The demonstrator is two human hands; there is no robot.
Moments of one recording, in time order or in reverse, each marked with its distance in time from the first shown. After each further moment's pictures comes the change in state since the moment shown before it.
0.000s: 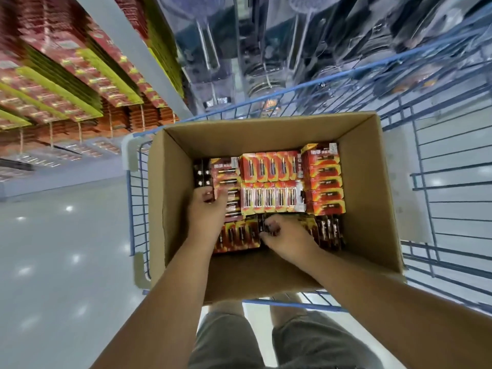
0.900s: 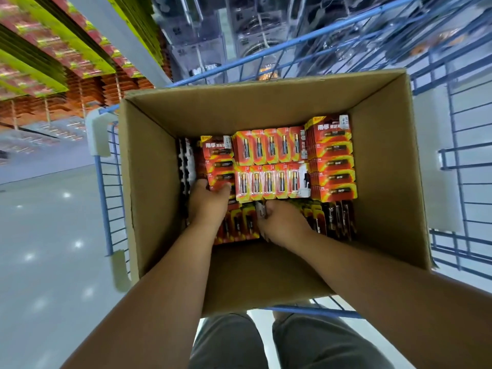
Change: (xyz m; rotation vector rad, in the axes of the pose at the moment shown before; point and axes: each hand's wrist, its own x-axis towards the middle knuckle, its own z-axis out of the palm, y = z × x) left_hand 0.061 -0.048 0.045 0.195 -0.014 -0.087; right_hand 0.043 0.009 0.022 0.050 -0.011 0.034
